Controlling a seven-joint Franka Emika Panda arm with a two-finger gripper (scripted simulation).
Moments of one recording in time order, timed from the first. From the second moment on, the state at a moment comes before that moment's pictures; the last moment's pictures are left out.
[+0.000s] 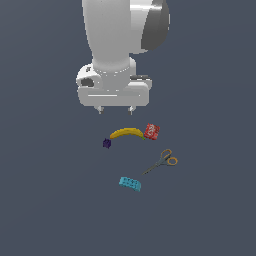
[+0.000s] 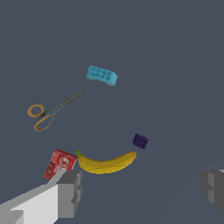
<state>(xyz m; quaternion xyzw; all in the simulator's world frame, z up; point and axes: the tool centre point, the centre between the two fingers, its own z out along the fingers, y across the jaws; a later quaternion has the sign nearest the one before) -0.009 -0.040 0.302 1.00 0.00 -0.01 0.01</state>
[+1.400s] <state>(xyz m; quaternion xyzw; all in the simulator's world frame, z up) -0.048 -0.104 0.092 0.99 -0.17 0.00 0.00</state>
